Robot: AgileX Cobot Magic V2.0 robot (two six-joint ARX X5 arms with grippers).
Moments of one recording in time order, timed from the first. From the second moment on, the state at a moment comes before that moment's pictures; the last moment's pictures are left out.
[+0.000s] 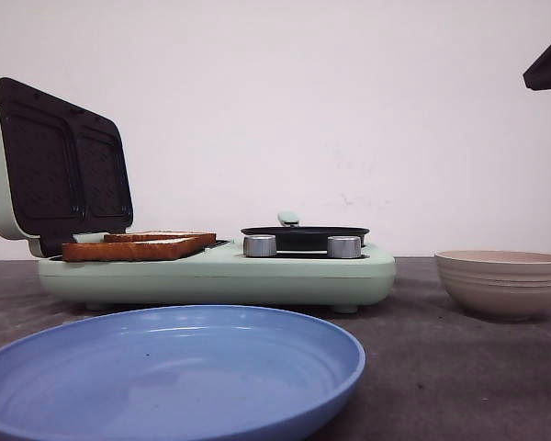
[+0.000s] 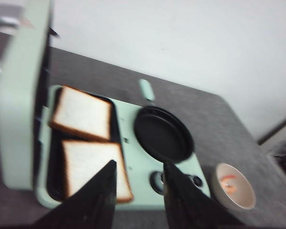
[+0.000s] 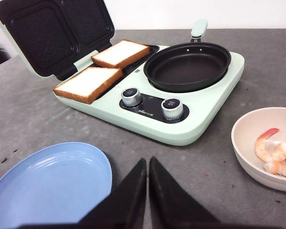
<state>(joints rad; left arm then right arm) 0.06 0.83 1.01 -0.51 0.51 -0.33 0.61 0.33 0.35 -0.28 -0.02 0.26</state>
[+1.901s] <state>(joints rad) 0.36 1.78 1.66 -0.51 0.85 -0.43 0.61 0.33 0.35 -0.30 -0.08 0.24</state>
